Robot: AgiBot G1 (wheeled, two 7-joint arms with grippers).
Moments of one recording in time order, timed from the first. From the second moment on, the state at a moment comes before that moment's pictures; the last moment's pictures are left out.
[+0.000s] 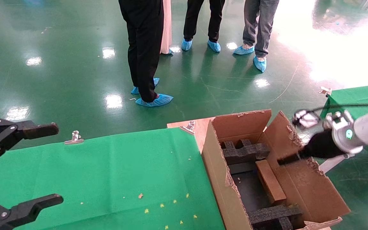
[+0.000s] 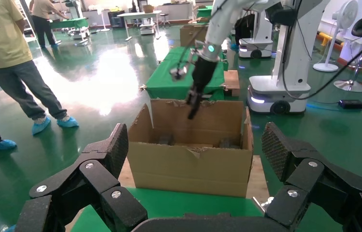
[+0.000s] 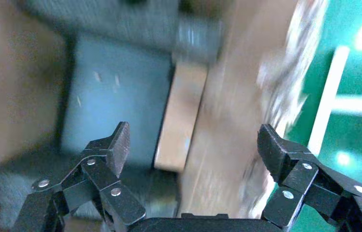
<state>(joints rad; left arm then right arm) -1.09 0.60 0.32 -1.27 0.70 1.48 -0.16 2.02 -0.63 -2.16 0.68 -0.94 -0.85 0.87</state>
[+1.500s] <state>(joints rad) -1.09 0.60 0.32 -1.27 0.70 1.48 -0.16 1.98 -0.49 -1.57 1.06 -0.68 -1.07 0.51</state>
